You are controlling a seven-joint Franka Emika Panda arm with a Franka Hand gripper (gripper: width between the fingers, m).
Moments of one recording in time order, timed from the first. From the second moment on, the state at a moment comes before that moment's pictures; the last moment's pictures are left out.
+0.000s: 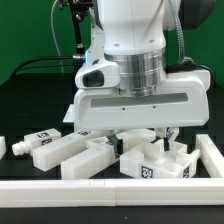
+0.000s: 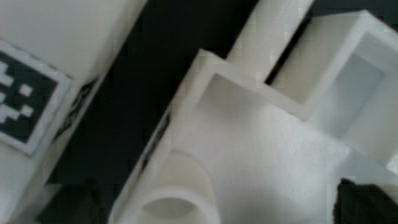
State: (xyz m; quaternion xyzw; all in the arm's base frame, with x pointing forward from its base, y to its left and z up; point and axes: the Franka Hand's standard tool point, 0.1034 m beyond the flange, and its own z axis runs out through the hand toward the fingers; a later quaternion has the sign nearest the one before) arm 0.586 0.029 0.029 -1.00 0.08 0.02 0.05
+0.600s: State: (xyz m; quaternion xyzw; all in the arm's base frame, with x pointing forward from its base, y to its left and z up) arm 0.585 0.034 0.022 -1.00 0.07 0.02 0.05
